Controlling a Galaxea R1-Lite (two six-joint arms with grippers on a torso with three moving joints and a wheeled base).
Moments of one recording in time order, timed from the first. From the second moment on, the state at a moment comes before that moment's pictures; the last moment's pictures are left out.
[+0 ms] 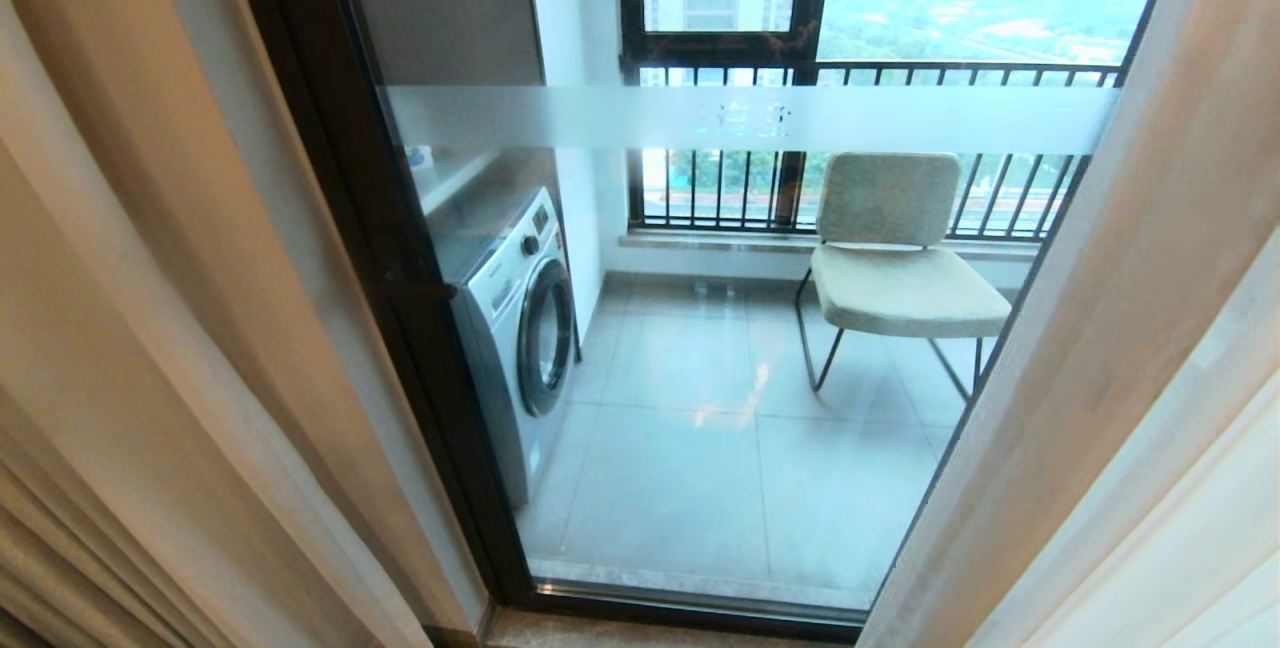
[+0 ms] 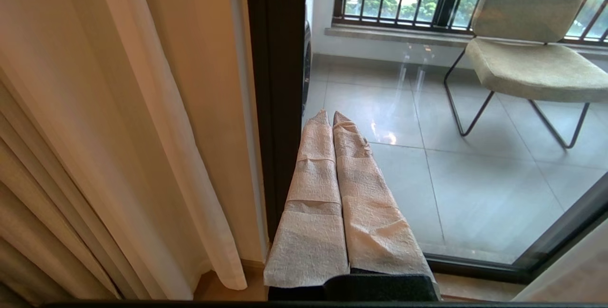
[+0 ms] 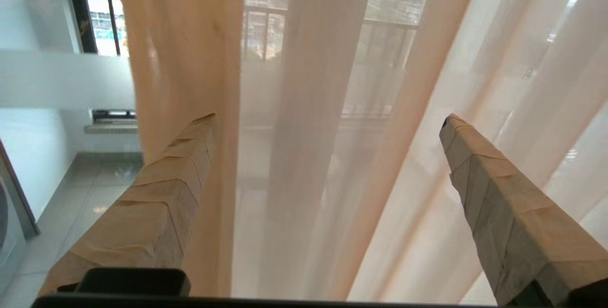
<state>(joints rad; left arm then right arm) 0.00 0.00 0.00 0.00 0.02 -0.05 -0.06 1.04 -0.87 -0.41 -0.28 -0.19</state>
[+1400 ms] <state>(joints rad) 0.00 0.00 0.00 0.00 0.02 -0.05 0.02 0.23 0.00 -0.20 -0.10 -0.08</state>
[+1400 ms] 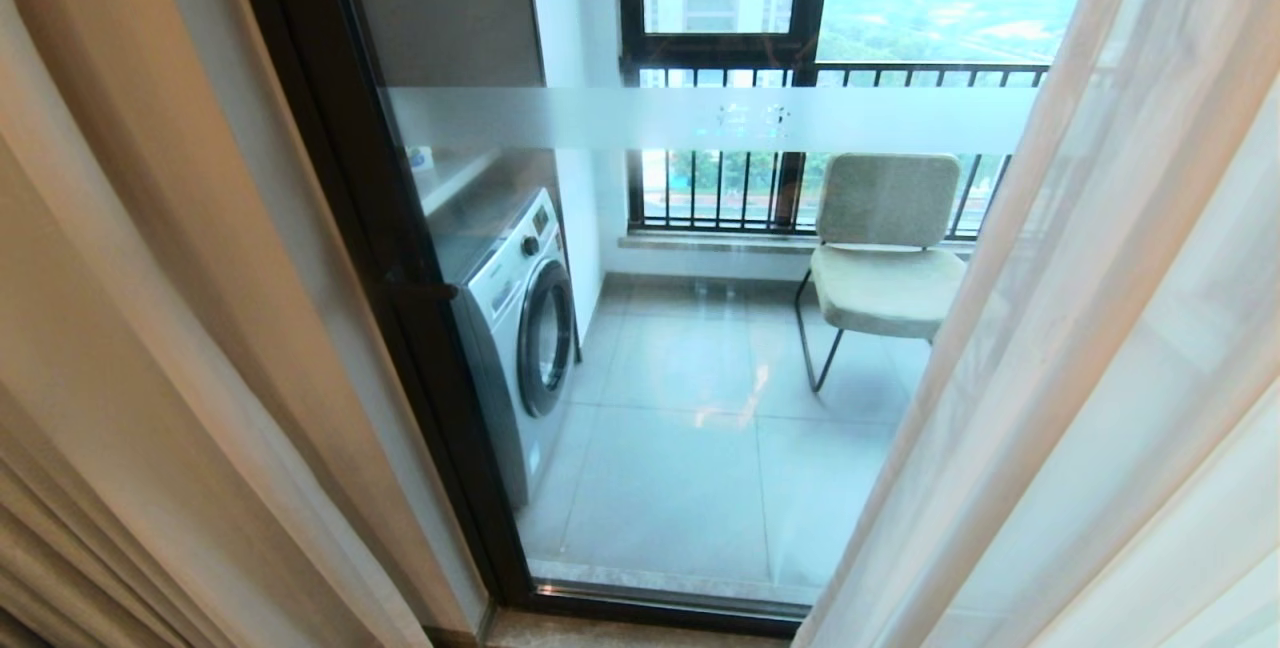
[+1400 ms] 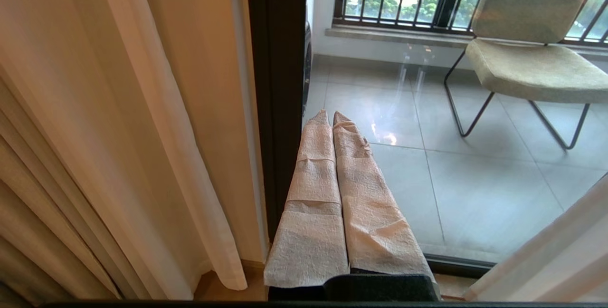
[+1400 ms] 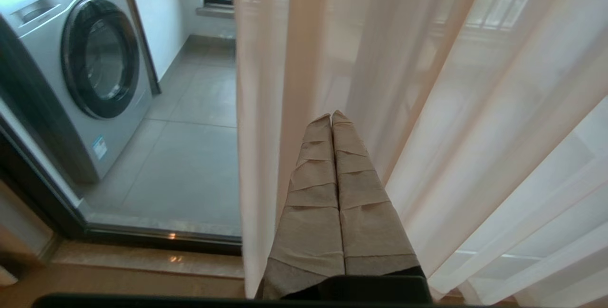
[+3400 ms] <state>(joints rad) 0.00 0.00 0.00 0.00 0.02 -0.05 0.00 0.00 0.00 0.00 -0.01 -0.05</state>
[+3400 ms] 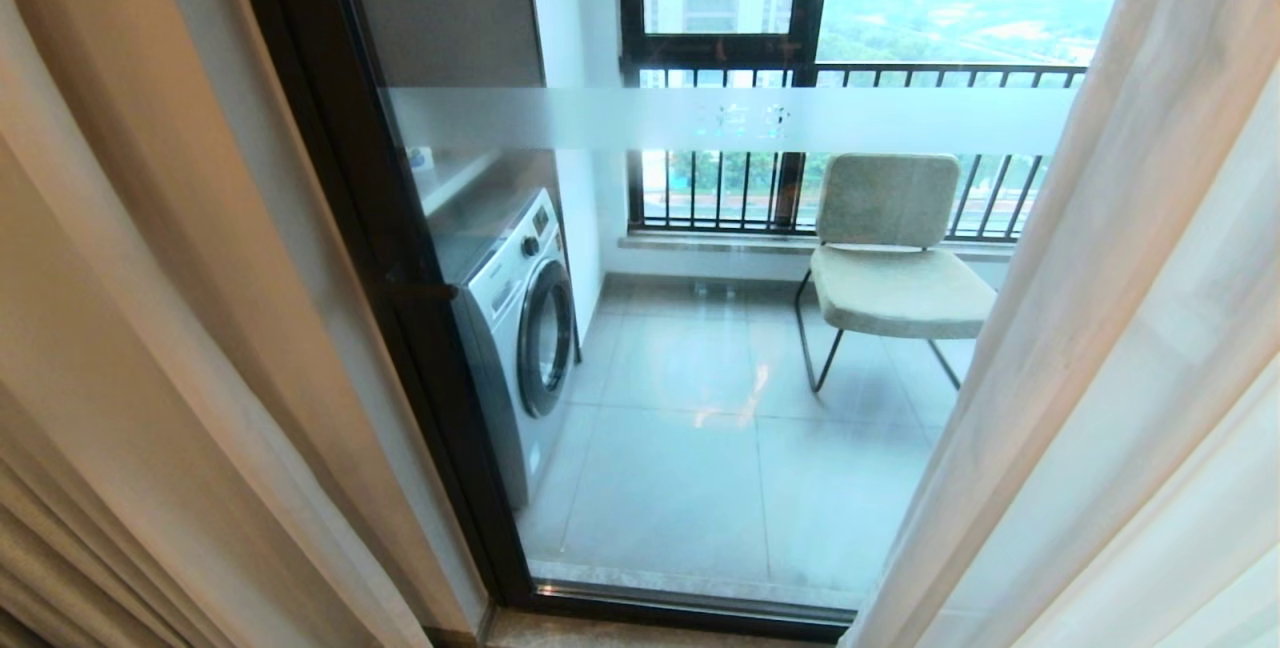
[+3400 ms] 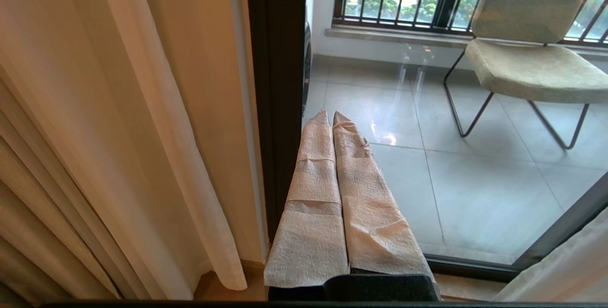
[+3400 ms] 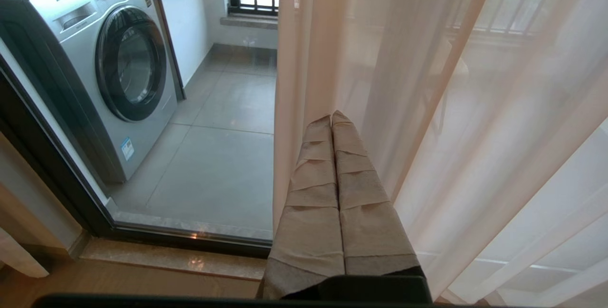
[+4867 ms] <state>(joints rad) 0.00 0.00 0.00 0.00 0.02 -0.05 0.00 0.00 0.00 0.00 -0.01 -0.05</state>
